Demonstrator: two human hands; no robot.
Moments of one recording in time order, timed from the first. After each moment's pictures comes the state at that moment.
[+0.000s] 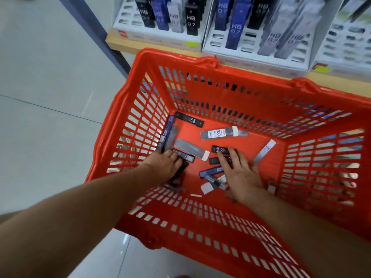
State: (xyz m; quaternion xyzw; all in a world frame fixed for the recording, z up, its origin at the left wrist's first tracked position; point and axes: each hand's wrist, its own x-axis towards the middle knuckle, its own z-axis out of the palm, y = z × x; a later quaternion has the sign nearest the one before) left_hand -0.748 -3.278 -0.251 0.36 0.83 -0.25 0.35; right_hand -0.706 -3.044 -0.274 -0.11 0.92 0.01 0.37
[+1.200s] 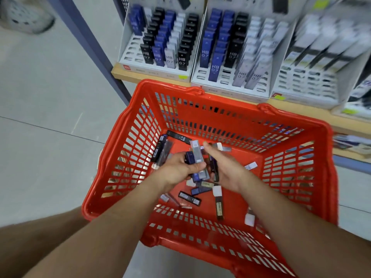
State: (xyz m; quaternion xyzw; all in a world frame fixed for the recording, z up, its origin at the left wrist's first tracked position) left_hand -0.749 -3.226 -0.195 -0.13 0.67 0.61 0.40; right_hand -0.753 -3.066 -0.205 0.29 0.56 -0.68 0.38
